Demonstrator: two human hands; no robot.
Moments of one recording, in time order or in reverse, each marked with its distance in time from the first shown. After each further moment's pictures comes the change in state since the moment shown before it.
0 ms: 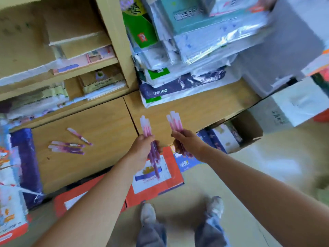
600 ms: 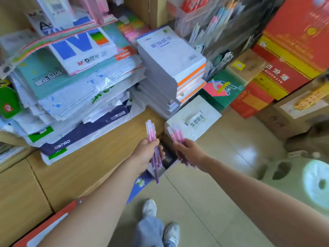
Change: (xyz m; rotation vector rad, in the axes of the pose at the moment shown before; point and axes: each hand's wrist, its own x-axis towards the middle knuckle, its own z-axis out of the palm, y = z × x) left_hand -0.032 0.033 0.435 0.270 -0.257 0.034; right_hand -0.118 0.044 -0.409 -0.020 0.269 0.056
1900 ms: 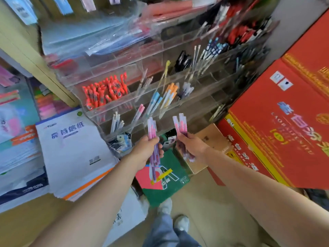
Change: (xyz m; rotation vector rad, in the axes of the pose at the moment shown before) left_hand 0.271 0.330 0.409 -0.047 0.115 0.050; right_hand 0.291 -0.135 -0.535 0.057 -0.082 0.045
